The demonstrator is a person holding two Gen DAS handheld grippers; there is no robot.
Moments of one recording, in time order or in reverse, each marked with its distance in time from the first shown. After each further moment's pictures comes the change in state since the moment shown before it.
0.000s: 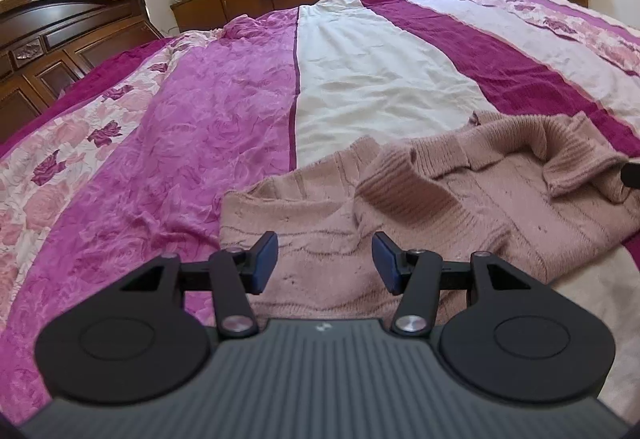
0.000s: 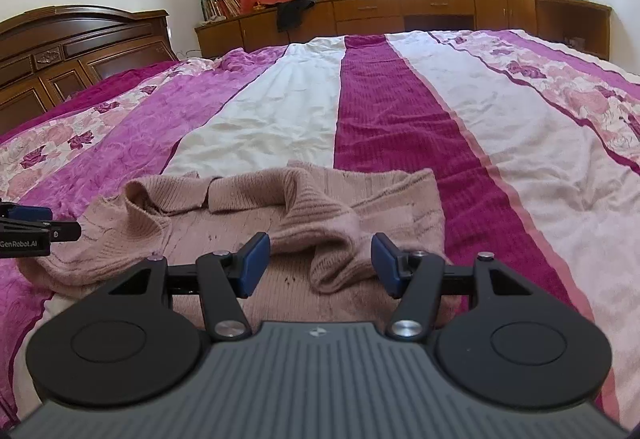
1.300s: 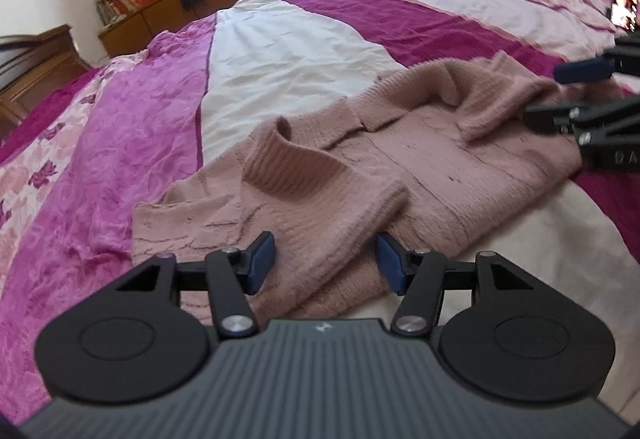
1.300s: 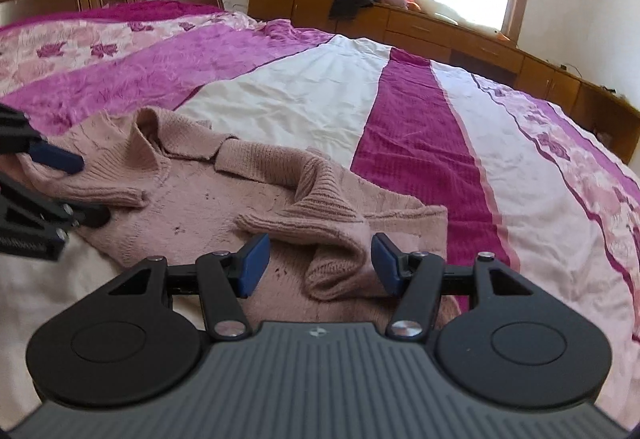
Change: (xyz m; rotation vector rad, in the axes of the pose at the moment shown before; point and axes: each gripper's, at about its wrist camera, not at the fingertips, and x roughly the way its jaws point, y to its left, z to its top) left arm 0.016 -0.057 -0.017 0.181 0.002 -0.142; right arm 0.025 0.026 -0.001 -0.373 0.028 -0.028
